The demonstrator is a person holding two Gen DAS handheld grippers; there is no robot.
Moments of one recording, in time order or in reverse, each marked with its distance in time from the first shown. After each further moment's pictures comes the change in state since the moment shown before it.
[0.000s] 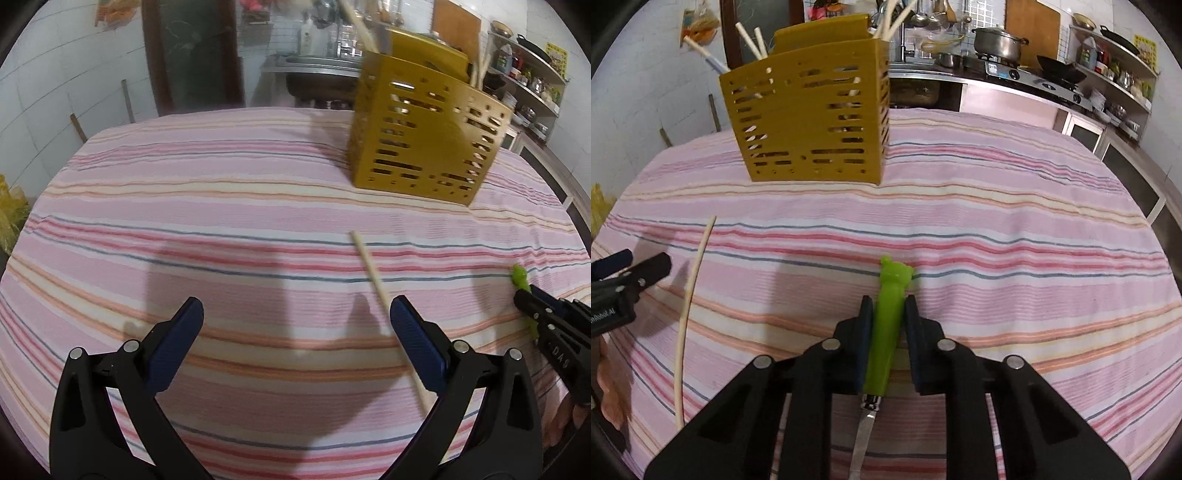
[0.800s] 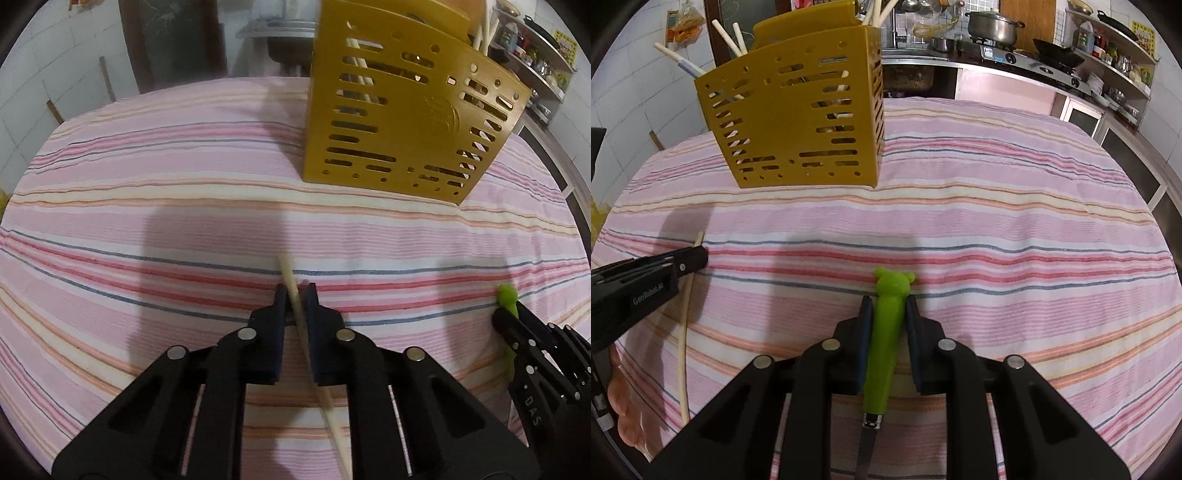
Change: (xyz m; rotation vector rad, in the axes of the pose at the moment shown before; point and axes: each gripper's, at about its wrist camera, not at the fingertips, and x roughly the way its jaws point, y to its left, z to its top) left arm 0.033 -0.038 0.040 -0.005 0.164 -0.032; right arm 0.016 0.000 0.021 0.035 0.067 -0.009
